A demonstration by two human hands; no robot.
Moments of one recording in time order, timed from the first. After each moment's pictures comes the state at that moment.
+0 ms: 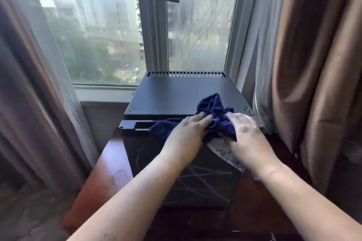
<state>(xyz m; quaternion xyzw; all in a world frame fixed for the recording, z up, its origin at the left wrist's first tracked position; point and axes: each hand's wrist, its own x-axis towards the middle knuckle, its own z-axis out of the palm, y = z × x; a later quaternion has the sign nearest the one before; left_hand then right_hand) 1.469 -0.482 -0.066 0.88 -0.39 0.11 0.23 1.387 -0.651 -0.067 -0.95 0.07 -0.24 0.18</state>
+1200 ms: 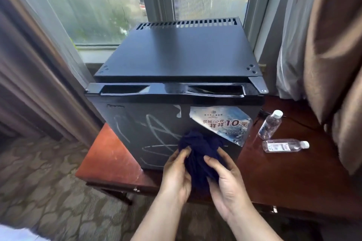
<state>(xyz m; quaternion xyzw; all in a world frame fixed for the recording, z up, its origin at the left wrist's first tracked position) 1.355 -0.545 -0.232 0.37 0.27 -0.18 0.87 1.302 -0.634 -0.222 -0.28 0.27 -0.08 0.92</state>
